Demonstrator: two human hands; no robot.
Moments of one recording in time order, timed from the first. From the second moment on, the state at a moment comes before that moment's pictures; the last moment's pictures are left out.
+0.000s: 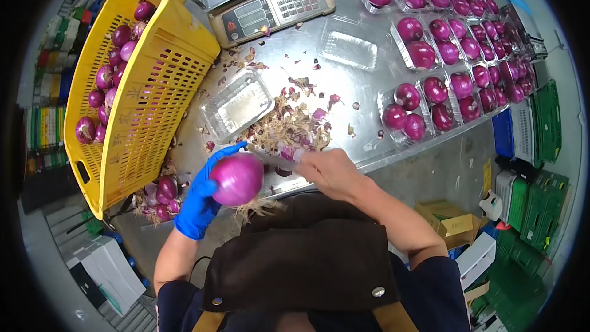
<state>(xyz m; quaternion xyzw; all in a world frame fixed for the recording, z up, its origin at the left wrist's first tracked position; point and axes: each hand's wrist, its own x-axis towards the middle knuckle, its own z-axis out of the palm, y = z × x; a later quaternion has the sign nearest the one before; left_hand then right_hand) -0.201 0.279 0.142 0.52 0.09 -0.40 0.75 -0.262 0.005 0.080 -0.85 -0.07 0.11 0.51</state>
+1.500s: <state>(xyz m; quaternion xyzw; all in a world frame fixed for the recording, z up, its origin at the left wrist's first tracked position) 0.129 0.092 0.072 0.87 -0.18 0.17 0.43 -0.222 -0.025 0.054 -0.73 0.16 0.12 0.65</state>
